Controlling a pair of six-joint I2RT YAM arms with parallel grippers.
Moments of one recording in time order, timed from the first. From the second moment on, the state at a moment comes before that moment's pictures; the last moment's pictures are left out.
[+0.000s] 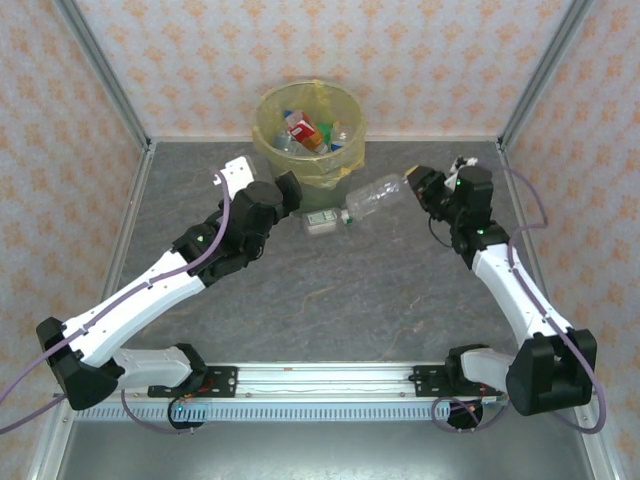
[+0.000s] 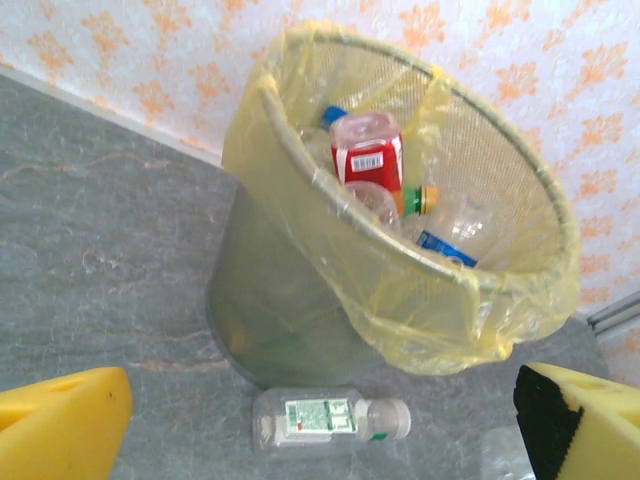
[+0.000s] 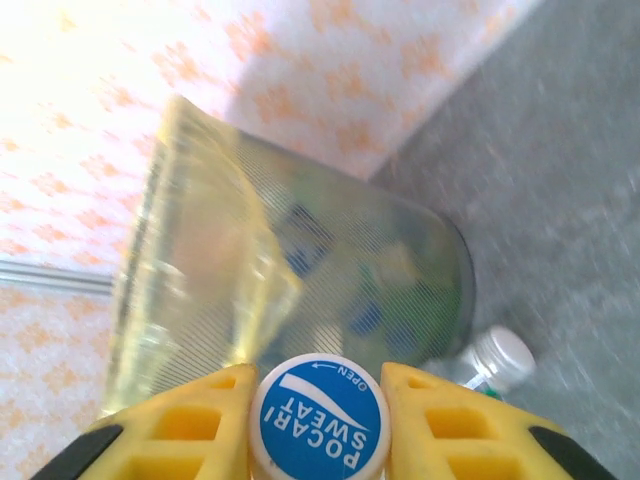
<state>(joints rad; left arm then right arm) -0.76 1.20 1.26 -0.55 -0.74 -0.82 0.14 1.18 0.95 -0.07 -0.30 1.01</state>
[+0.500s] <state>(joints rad) -0.76 1.20 1.29 -0.55 -0.74 -0.78 0.14 1.35 1.35 0.04 -0.19 1.00</state>
